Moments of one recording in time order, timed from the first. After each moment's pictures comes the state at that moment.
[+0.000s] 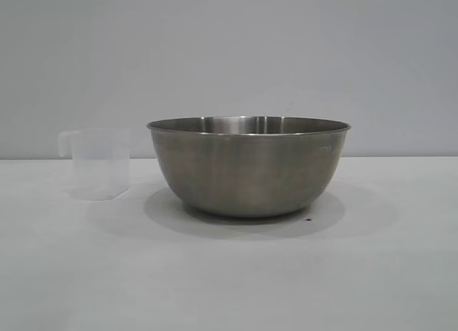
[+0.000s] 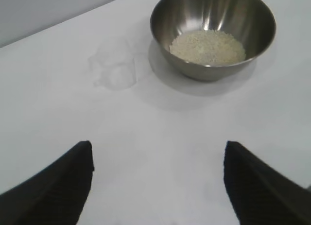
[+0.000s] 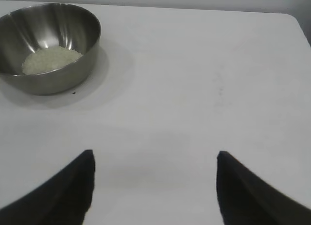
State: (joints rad) left arm -0.41 0.23 -0.64 -0.03 1.08 0.12; right arm 0.07 -0.02 -0.49 0.12 1.15 -0.12
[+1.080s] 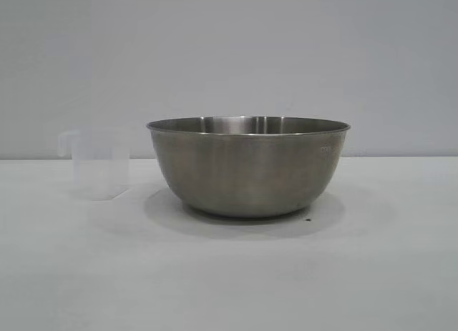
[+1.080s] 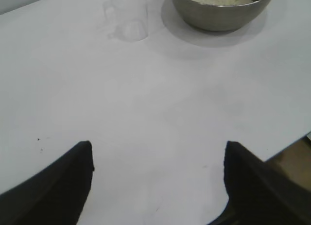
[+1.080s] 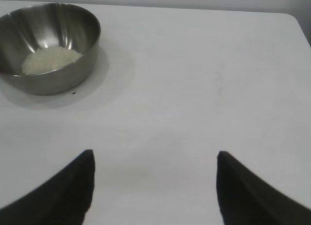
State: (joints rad) left arm -0.41 0.00 -0.48 0.01 1.12 0.06; right arm 0.07 -0.02 -0.49 0.12 1.15 -0.12
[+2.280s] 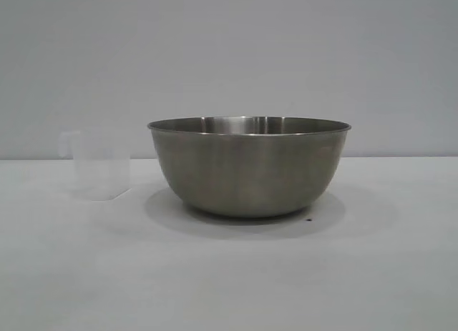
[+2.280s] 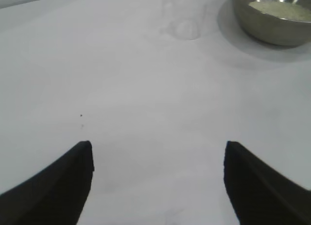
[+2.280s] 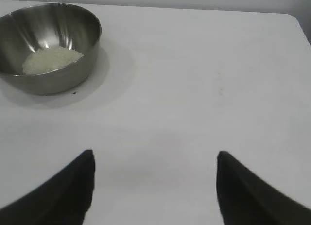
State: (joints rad) left arm -0.02 -0.01 -0.48 0.01 1.12 0.06; right arm 0.07 -0.02 -0.49 0.12 1.15 -0.12
